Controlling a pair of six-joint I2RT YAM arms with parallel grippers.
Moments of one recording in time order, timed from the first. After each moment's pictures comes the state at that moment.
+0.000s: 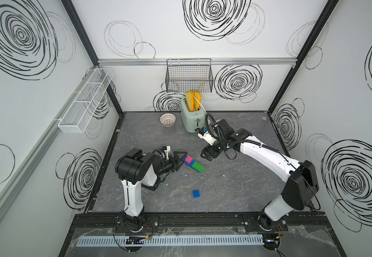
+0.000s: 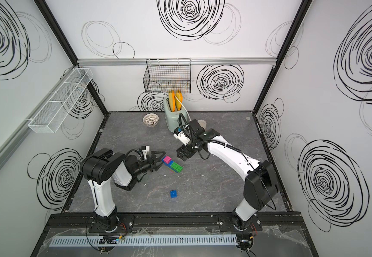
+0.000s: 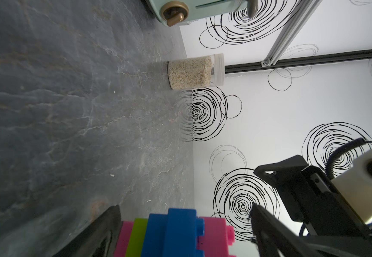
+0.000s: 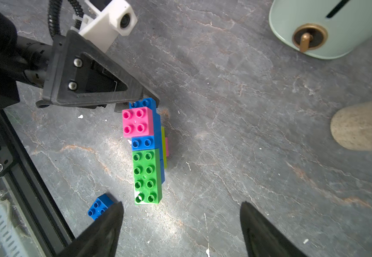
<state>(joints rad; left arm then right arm) -0.31 1.99 0.35 1.49 0.66 -1.37 0.65 1.59 1.37 -0.81 -0.22 -0.11</state>
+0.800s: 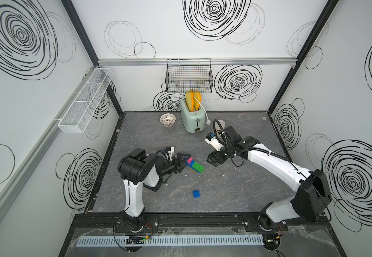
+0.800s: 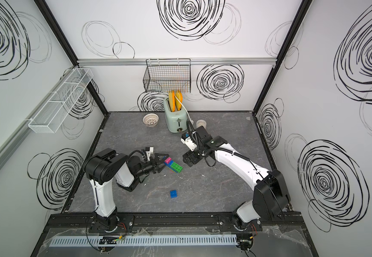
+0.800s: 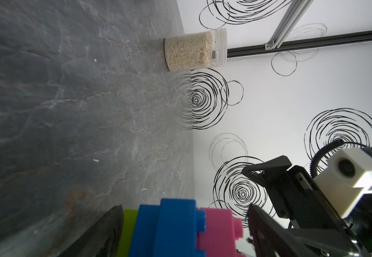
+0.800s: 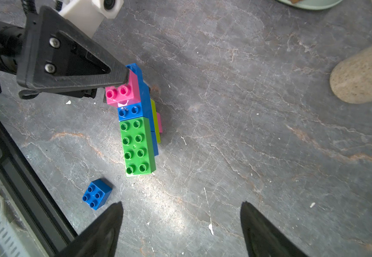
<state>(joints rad) -0.37 2.00 0.36 1.49 0.67 -1.37 0.64 1.46 1.18 -0.77 -0.21 -0.06</state>
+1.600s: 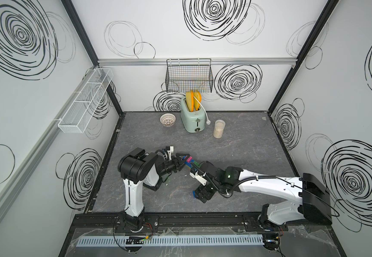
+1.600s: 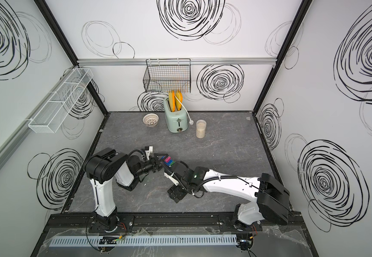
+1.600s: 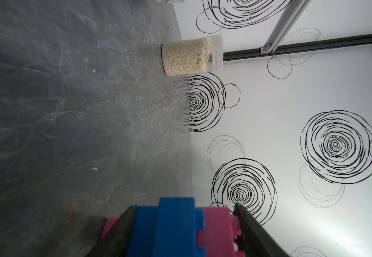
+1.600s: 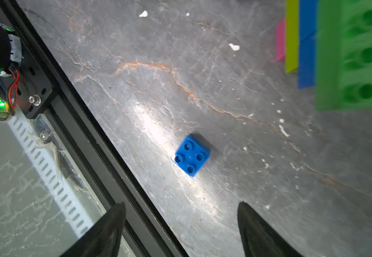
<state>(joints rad) -0.33 2.01 0.37 1.51 0.66 -1.37 1.18 1.44 0.93 -0.60 -0.09 0.39</state>
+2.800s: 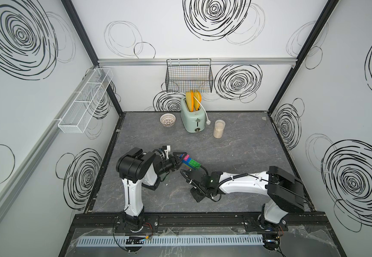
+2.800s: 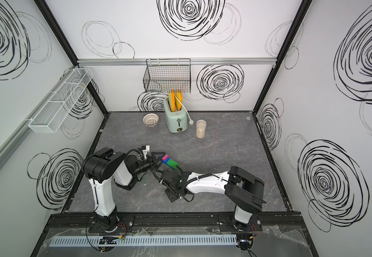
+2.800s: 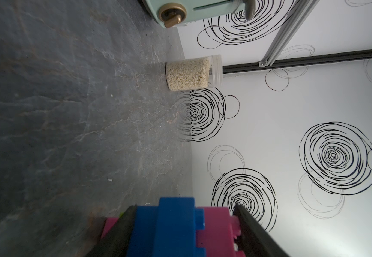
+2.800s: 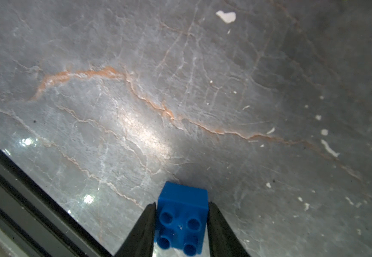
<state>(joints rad) -0.29 2.01 0.36 1.51 0.66 -1.37 1.23 1.69 0.96 -0.49 0.03 0.55</state>
